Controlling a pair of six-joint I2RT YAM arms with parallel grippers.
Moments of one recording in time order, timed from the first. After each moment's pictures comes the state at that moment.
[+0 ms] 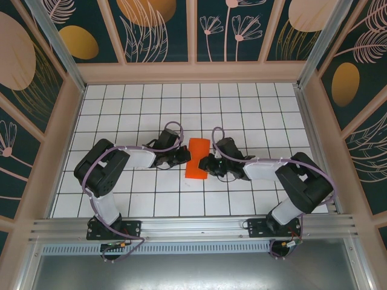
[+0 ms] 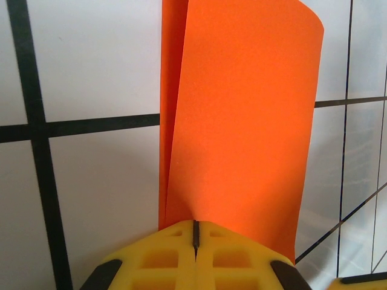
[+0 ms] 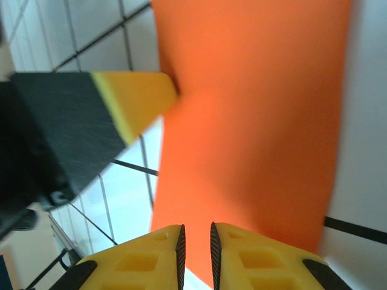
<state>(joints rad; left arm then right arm) -0.61 1.82 0.82 0.12 0.36 -0.81 0.70 1.56 0.58 0.18 -0.41 1.02</state>
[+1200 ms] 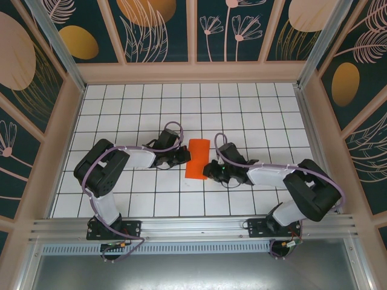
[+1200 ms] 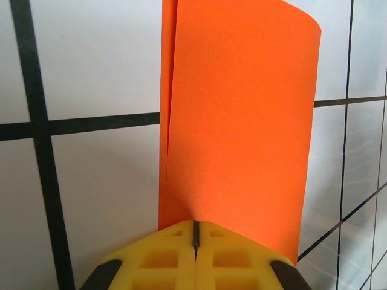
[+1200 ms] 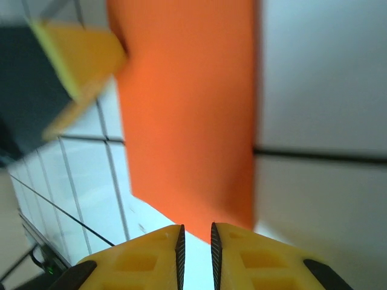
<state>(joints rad) -0.61 1.82 0.81 0.12 0.36 -0.81 0.69 1.46 0.56 0.04 -0.36 1.00</state>
